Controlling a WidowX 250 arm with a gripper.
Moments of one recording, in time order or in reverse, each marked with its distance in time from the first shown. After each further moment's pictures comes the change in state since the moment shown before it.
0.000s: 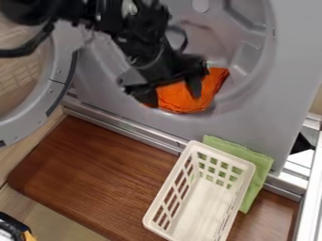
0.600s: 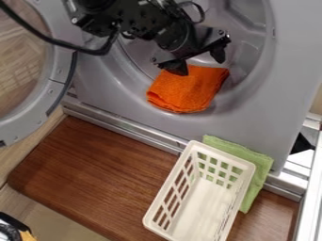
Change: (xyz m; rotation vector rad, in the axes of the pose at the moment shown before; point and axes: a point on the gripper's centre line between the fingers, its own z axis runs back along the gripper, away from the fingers) arm 0.066 -0.026 -0.050 -0.135 -0.202 0.061
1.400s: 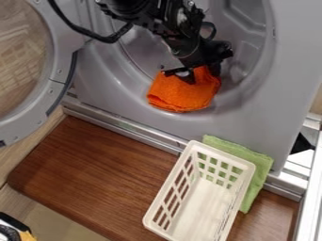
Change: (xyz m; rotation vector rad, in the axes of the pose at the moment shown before) arm -0.007 0.008 -0.039 0.086 0.075 0.003
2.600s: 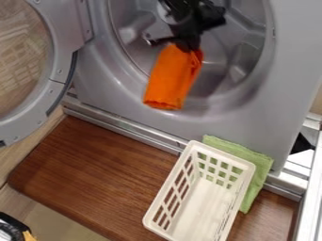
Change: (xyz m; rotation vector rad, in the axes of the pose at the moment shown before) arm 0.026 -0.005 0.042 0.091 -0.092 -0.002
